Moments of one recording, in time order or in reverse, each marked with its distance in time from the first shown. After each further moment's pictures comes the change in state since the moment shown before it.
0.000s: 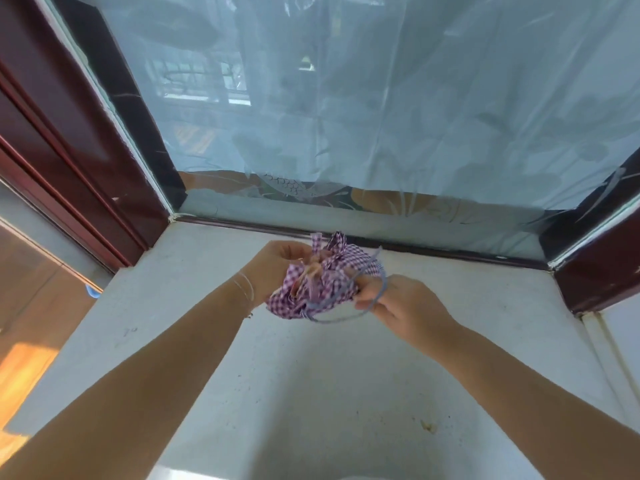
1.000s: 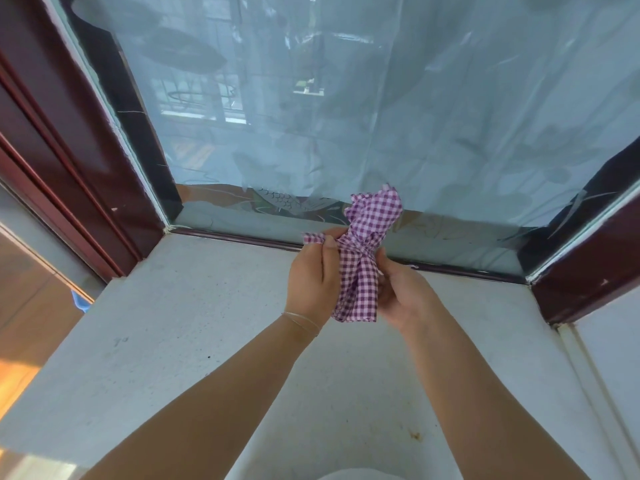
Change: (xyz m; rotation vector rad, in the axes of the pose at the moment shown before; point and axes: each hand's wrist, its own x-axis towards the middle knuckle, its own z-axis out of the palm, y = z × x) left_hand -0.035 0.015 0.081 0.199 0.479 0.609; right_hand 0.050 -0.046 -0.030 1.509 0.503 1.362
